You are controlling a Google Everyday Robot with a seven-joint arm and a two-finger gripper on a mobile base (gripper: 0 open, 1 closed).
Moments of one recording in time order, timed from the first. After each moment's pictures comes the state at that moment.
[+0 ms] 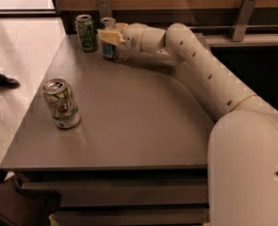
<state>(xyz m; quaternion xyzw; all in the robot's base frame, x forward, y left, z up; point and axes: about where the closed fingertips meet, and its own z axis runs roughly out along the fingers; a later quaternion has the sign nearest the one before) 0.814 0.093 0.903 -0.37 0.59 0.40 0.59</state>
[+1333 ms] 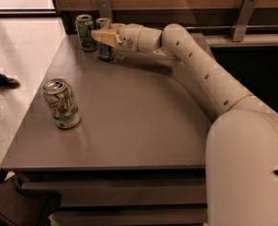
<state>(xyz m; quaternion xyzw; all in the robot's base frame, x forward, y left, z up) 0.811 0.109 0.903 -0.37 0.59 0.41 0.59</state>
